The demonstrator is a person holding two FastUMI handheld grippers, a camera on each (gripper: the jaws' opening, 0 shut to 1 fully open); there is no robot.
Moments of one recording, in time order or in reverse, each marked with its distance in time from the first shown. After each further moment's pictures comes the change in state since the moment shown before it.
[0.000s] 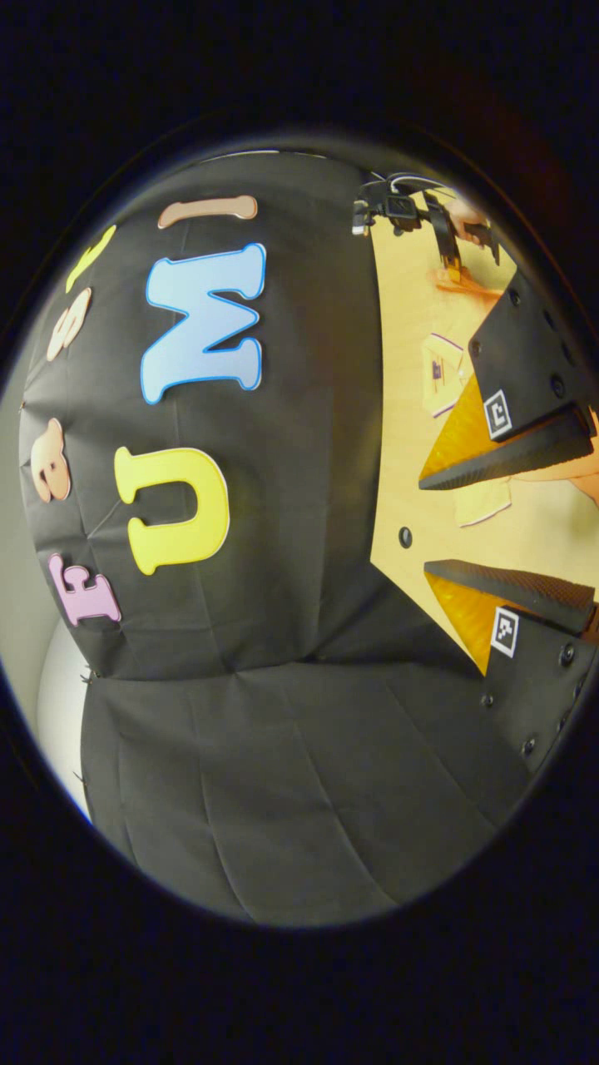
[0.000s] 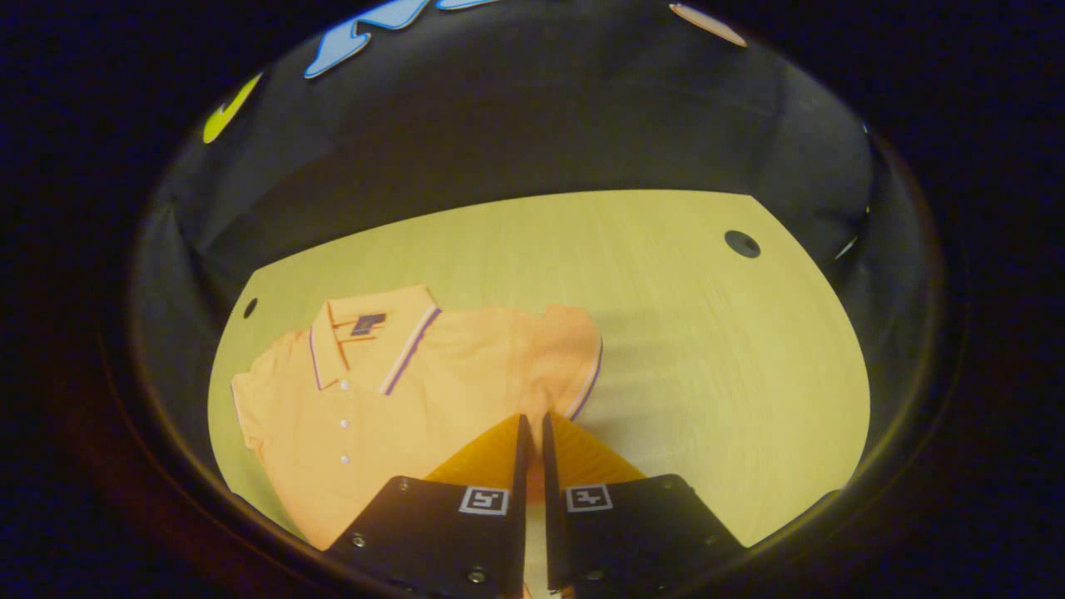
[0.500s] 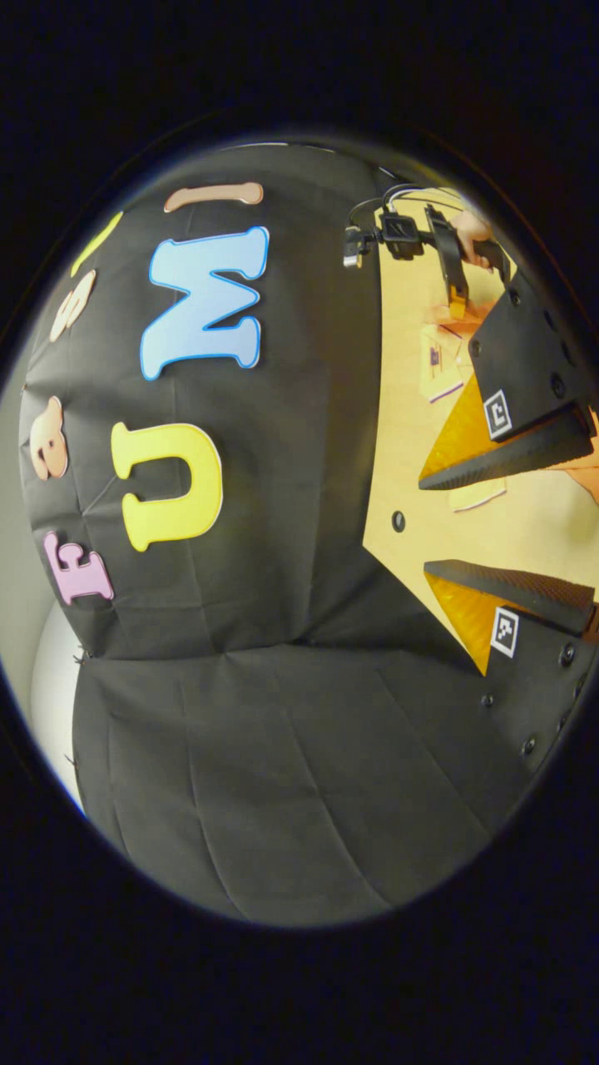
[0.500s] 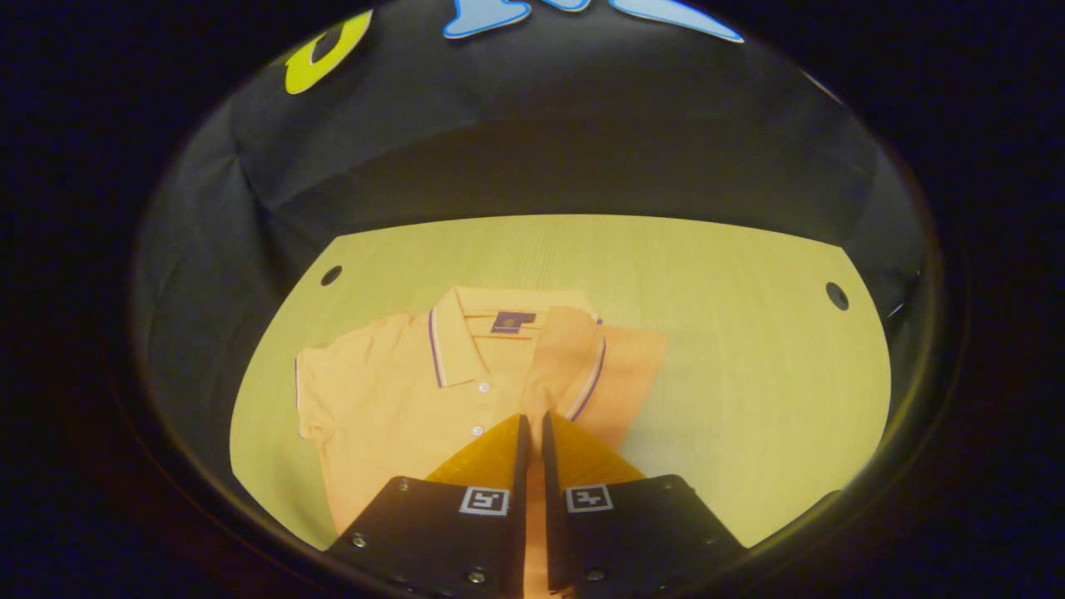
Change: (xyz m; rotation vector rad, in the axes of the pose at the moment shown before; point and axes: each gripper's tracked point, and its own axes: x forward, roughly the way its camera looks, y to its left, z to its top) left arm -0.001 0.030 -0.012 -0.034 0.020 0.051; right arm 0.005 0.111 -0.008 -0.160 0.019 0.145
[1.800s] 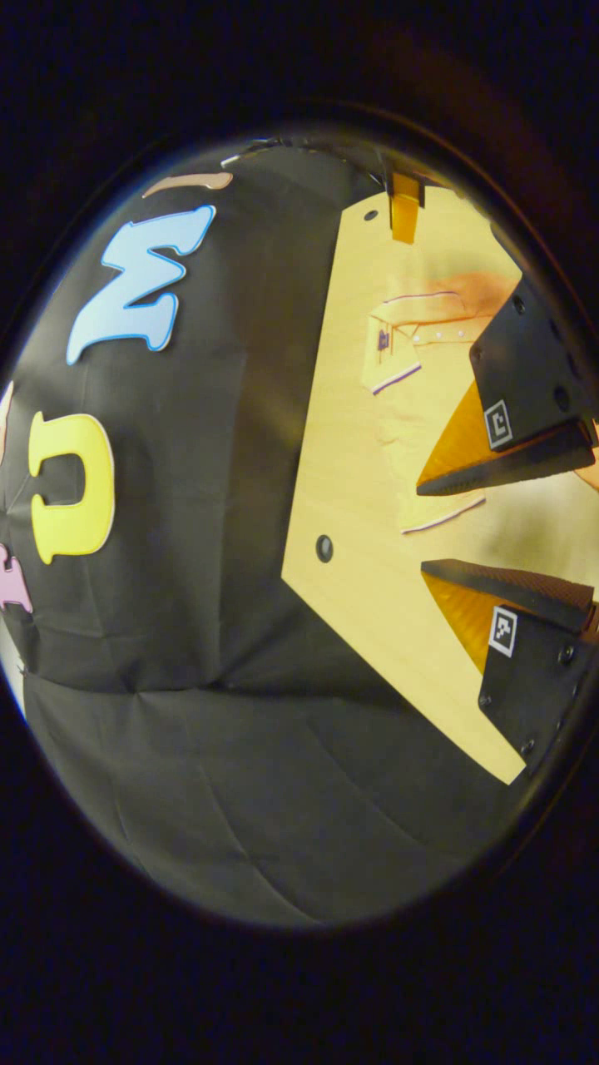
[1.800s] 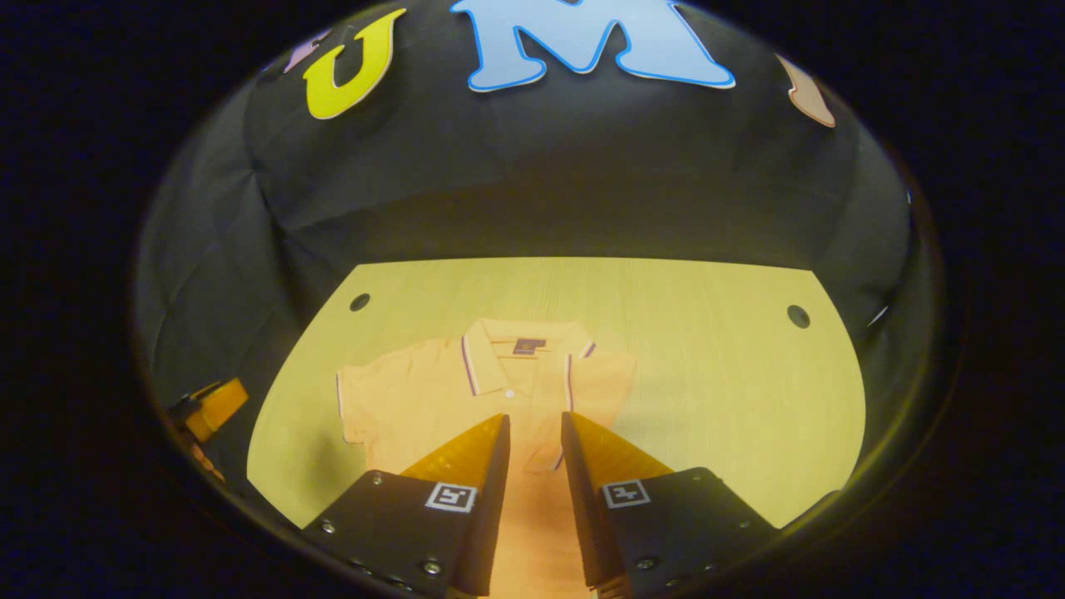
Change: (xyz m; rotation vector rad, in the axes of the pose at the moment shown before) left arm 0.143 -0.018 -0.146 -0.047 0.286 -0.124; right arm -0.098 0.010 0.025 0.019 -0.114 -0.031
